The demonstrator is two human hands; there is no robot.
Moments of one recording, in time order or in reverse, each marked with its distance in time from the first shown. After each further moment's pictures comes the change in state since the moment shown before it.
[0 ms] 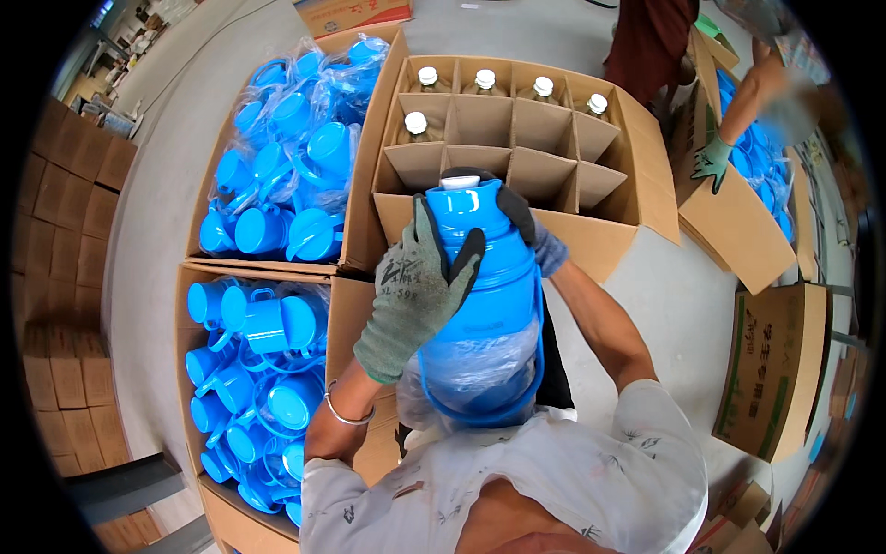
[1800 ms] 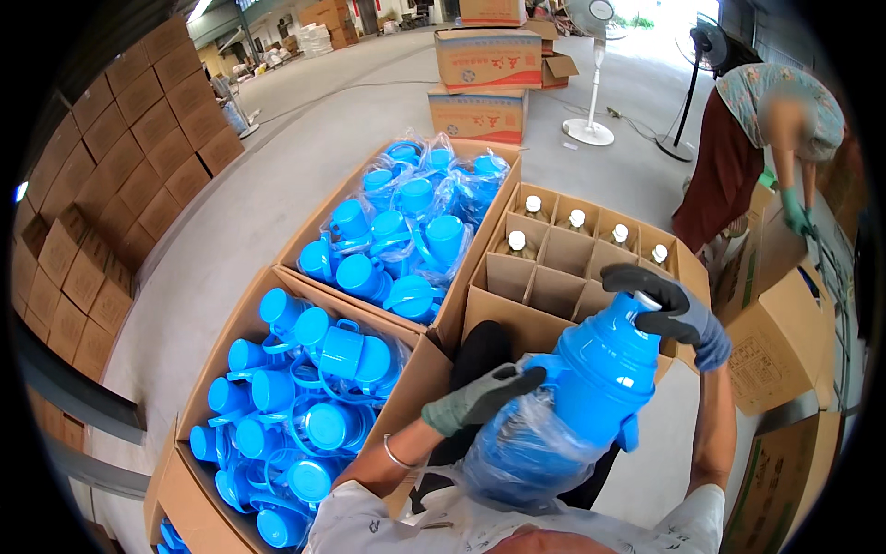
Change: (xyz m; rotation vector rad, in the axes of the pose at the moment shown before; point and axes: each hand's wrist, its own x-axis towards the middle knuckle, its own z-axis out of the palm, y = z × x) left_hand -0.067 -0.015 -0.016 -1.556 -0.704 -0.301; right_hand -0.065 -0.179 0.113 -1.164 -0.027 -0.043
